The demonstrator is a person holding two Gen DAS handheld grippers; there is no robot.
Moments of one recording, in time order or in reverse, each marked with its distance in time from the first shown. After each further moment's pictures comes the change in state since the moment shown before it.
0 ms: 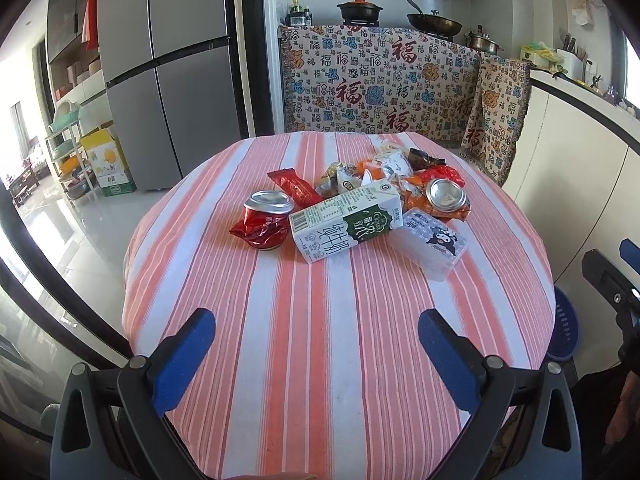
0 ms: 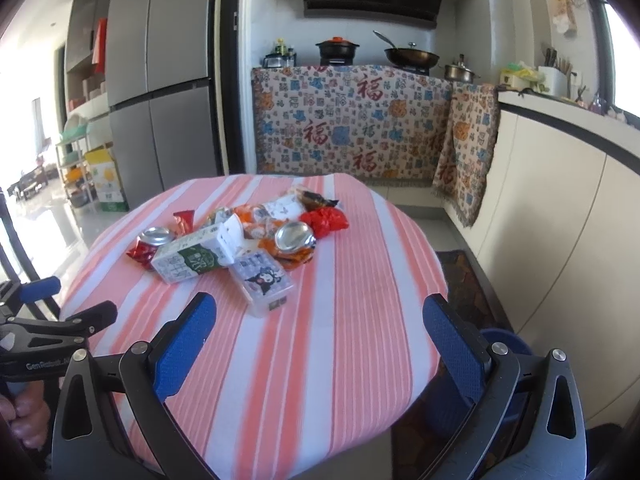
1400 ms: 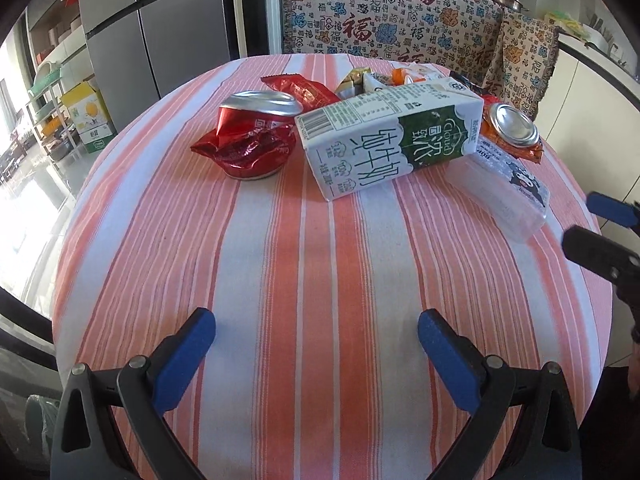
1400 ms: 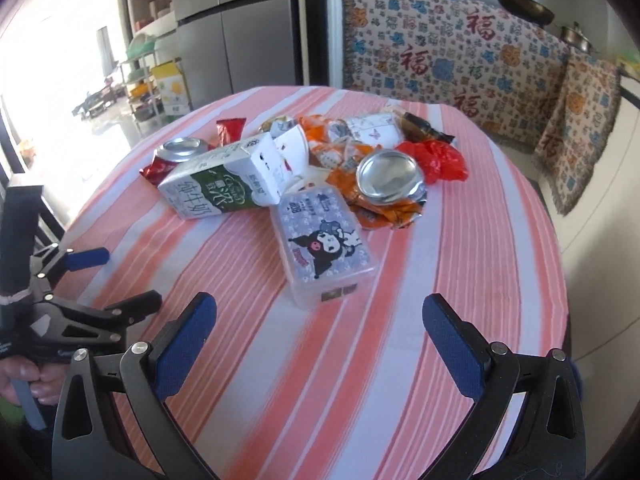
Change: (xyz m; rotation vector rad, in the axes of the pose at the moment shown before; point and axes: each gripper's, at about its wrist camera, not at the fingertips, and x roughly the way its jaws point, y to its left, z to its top) left arm 0.113 0.017 -0.018 -0.008 0.194 -0.021; right arm 0.151 0.031 -0.001 -0.202 0.302 0.314
